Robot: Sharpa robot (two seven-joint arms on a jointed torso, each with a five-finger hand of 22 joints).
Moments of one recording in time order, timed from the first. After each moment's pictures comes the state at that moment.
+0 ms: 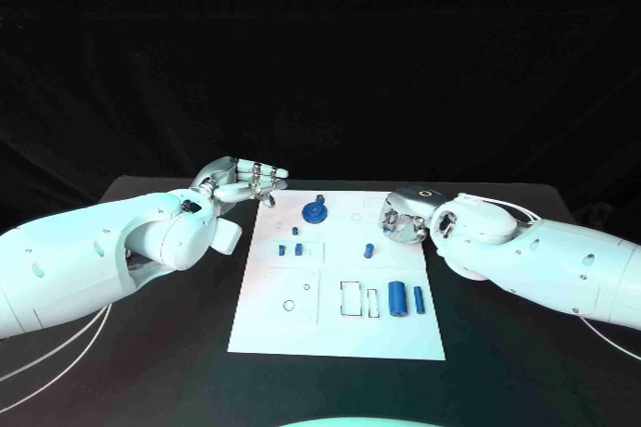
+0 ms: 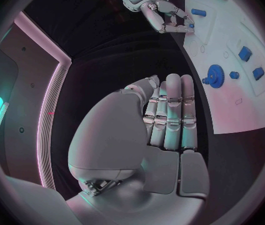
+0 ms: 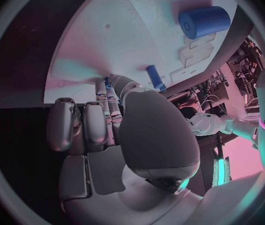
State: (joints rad) left arm 1.18 -0.94 0.03 1.57 -0.24 -0.36 0.16; left_hand 1.49 -0.16 0.43 0.11 0.17 1.07 0.17 0.07 0.13 1.16 0.10 0.16 0.16 1.17 0.02 0.87 0.48 0.18 0.92 0.12 0.93 0.60; right arm 1.22 -0.67 -0.12 1.33 -1.63 -0.23 -0.16; right_hand 1.47 -0.15 0.36 0.12 0.30 1.15 0.13 0.09 0.09 1.21 0.07 0.15 0.07 1.47 -0.01 1.25 1.17 0.09 1.40 0.09 1.29 1.31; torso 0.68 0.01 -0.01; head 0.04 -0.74
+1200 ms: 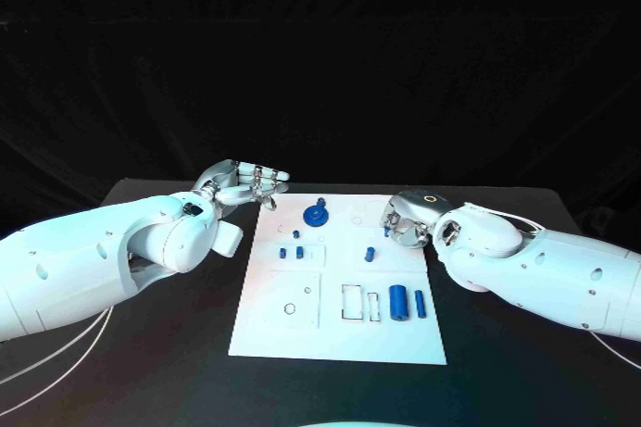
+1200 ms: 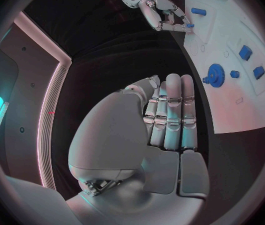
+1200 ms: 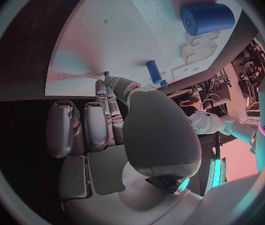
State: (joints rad) left arm 1.18 -0.93 0.03 1.56 -0.23 -0.36 0.17; left_hand 1.49 -0.16 0.43 0.10 0.17 1.07 0.17 0.07 0.13 1.15 0.10 0.17 0.16 1.17 0.02 0.87 0.47 0.18 0.92 0.12 0.93 0.60; right arm 1.21 -0.70 -0.13 1.38 -1.67 -0.32 -0.21; right_hand 1.41 -0.15 0.54 0.02 0.28 1.16 0.14 0.08 0.09 1.23 0.07 0.11 0.07 1.47 -0.01 1.28 1.18 0.08 1.42 0.09 1.34 1.31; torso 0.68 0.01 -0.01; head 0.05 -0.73
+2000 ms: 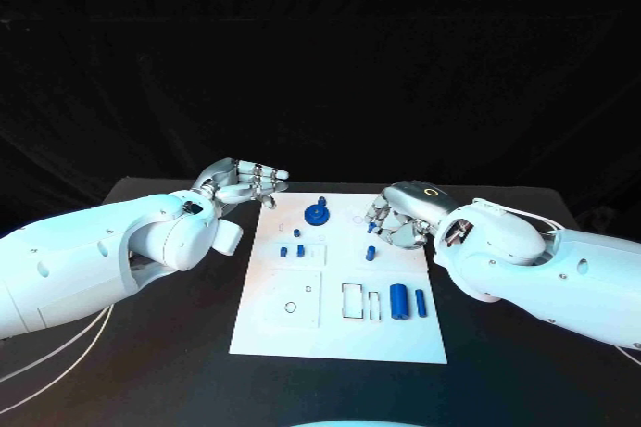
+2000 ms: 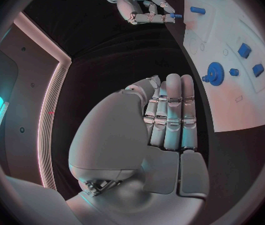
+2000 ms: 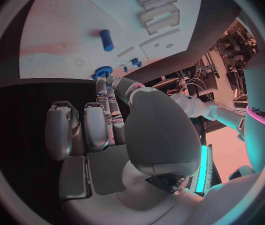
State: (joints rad) left arm 1.18 -0.94 0.03 1.56 -0.23 -0.36 0.17; left_hand 1.49 -0.16 0.43 0.10 0.17 1.07 0.18 0.07 0.13 1.15 0.11 0.17 0.16 1.17 0.02 0.87 0.47 0.18 0.92 0.12 0.93 0.60; right arm 1.26 -0.80 -0.12 1.67 -1.63 -0.37 -0.24; right_hand 1.38 -0.15 0.52 0.03 0.23 1.16 0.13 0.08 0.10 1.23 0.07 0.11 0.08 1.47 -0.01 1.28 1.18 0.06 1.43 0.10 1.36 1.31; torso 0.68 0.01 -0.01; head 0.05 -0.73
